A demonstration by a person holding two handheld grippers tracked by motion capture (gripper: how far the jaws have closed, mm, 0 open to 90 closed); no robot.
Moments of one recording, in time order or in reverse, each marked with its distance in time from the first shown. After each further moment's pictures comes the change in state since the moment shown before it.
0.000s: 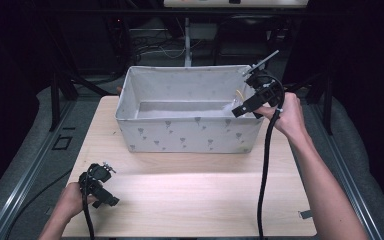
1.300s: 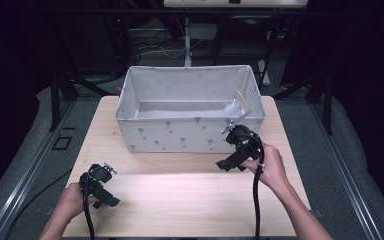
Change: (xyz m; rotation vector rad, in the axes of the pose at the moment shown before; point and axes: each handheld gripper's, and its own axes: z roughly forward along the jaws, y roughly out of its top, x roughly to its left) left arm -0.002 0.000 0.002 0.005 -0.005 0.004; right arm 0.078 -0.082 0.069 0.069 0.081 -0.133
